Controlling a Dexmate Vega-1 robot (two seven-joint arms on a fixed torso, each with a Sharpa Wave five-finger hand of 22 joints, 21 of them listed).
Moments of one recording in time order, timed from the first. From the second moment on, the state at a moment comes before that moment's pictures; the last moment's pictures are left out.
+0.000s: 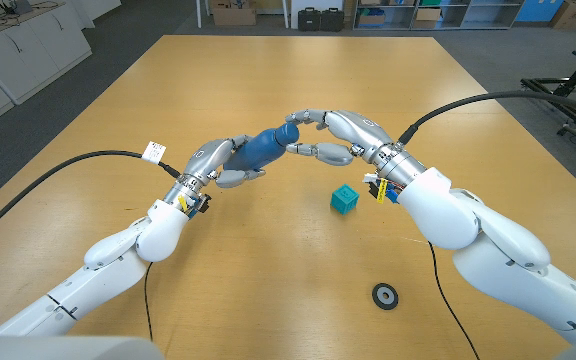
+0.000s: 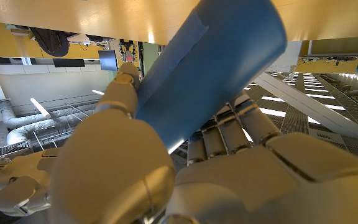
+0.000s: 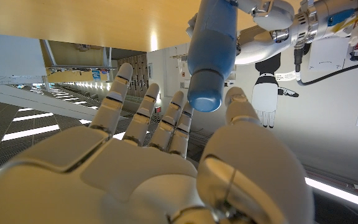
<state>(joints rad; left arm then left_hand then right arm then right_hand) 1.34 0.80 0.24 -1.98 0.51 -0.22 0.40 0.81 -0.16 0.53 -0.20 0.20 0.53 0.06 0.49 0.20 0.68 0.00 0.31 0.28 0.74 -0.07 0.22 0.22 0.70 -0.07 0.25 0.19 -1.31 -0.87 -0.29 -2.56 -0.56 -0.29 -0.03 0.63 -0.03 0.32 -0.15 0.25 0.41 -0.17 0.28 0.22 0.47 -0.21 0.33 0.21 0.39 -0.04 0.30 0.27 0.47 0.18 0.31 0.20</state>
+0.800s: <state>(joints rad) 1.34 0.80 0.24 -1.99 0.51 -0.22 0.39 0.81 -0.16 0.53 -0.20 0.20 0.53 0.06 0.49 0.20 0.68 -0.01 0.30 0.29 0.74 -0.07 0.22 0.22 0.70 -0.07 0.25 0.19 -1.29 -0.85 -0.31 -2.54 -0.56 -0.29 -0.03 0.67 -0.01 0.32 -0.15 0.27 0.55 -0.21 0.33 0.22 0.62 -0.22 0.35 0.21 0.50 -0.05 0.33 0.27 0.52 0.15 0.31 0.20</state>
